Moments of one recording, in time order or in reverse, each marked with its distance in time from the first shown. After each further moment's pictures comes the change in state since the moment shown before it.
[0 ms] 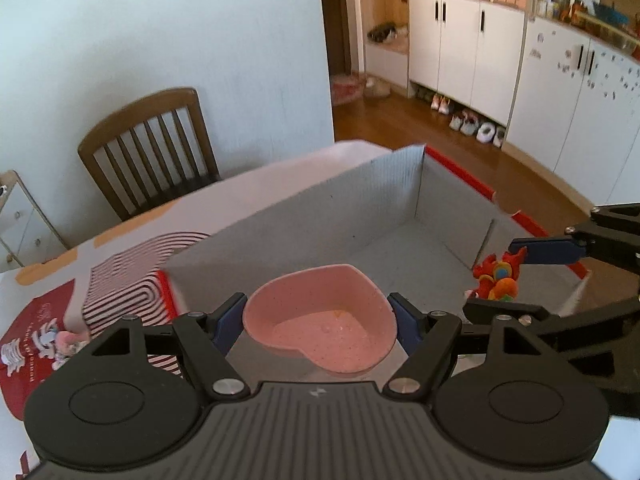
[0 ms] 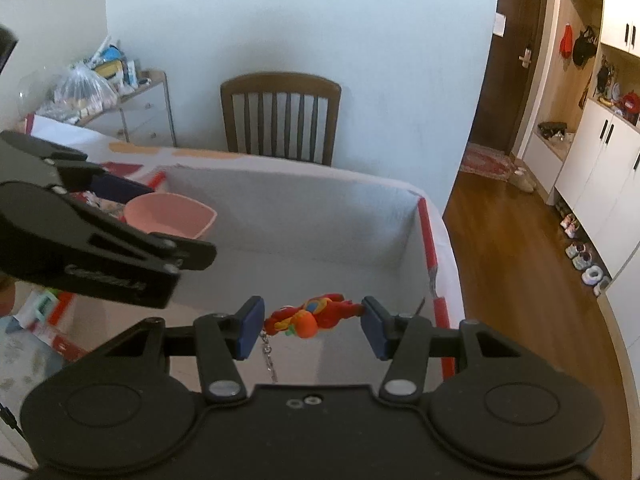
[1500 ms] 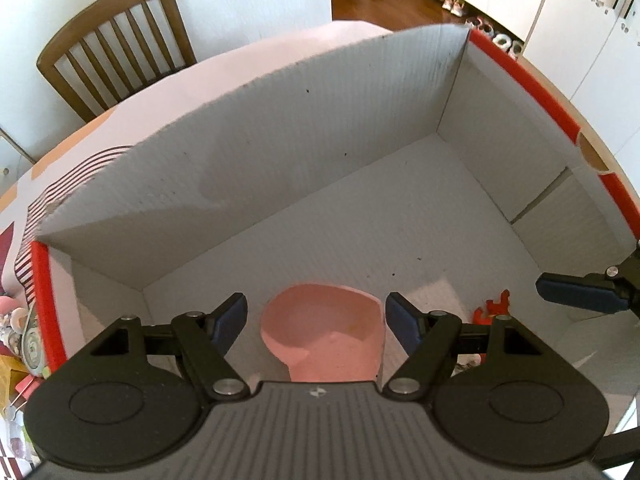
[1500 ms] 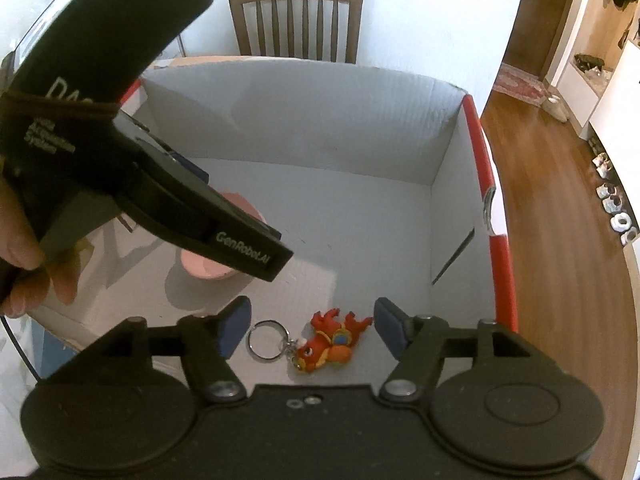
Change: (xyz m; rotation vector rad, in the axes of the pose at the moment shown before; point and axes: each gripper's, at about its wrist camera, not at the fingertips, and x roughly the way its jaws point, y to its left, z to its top) left arm 0.093 -0.009 0.015 -0.035 0.351 -0.029; right arm 0.060 -0.007 0.000 -0.009 0.282 0.088
